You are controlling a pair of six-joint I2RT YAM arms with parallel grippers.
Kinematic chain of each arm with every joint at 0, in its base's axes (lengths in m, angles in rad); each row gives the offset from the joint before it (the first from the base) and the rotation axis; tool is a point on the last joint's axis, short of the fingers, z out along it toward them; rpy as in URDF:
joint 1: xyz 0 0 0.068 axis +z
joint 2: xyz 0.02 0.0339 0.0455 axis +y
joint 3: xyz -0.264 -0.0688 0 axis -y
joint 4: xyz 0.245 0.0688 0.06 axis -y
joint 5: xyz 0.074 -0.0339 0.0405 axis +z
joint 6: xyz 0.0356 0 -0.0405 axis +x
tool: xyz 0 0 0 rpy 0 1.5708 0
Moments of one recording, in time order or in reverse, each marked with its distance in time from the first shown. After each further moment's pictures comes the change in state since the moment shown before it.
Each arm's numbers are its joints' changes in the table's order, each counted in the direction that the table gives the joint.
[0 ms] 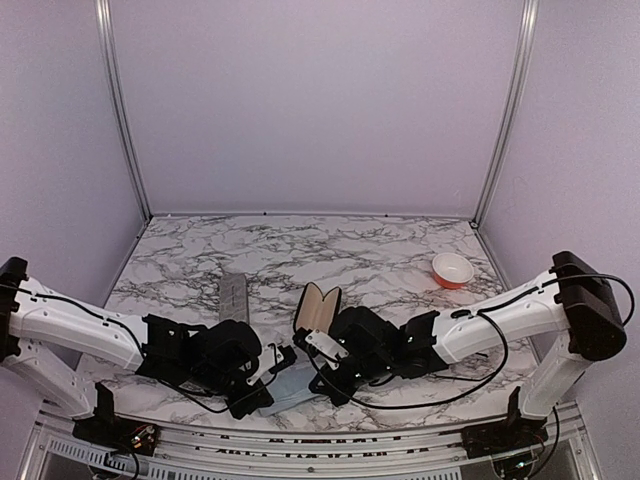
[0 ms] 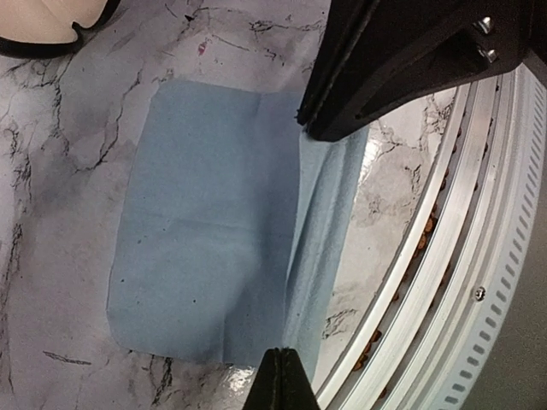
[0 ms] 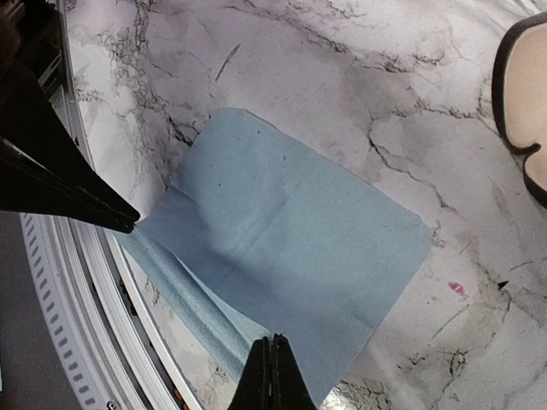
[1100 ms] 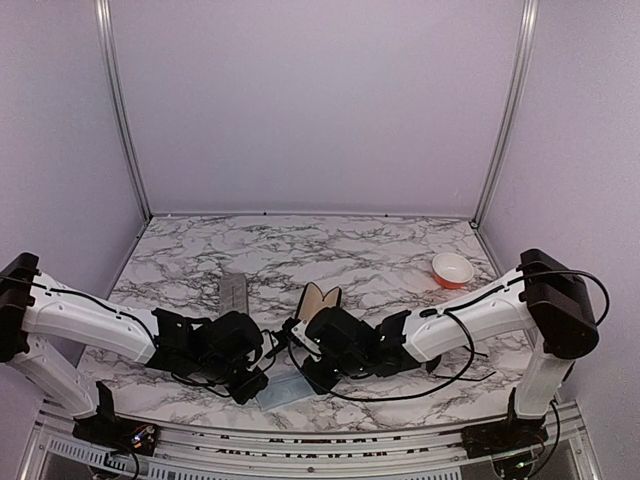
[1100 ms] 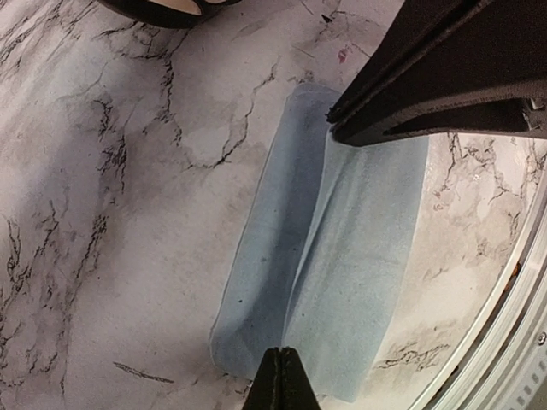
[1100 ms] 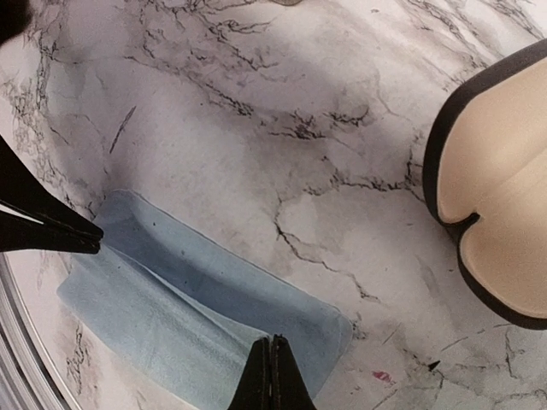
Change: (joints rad) left arm 0.082 0.062 0.009 0.003 0.113 -0.019; right arm 0.002 0.153 0.130 -0.001 -0.225 -0.037
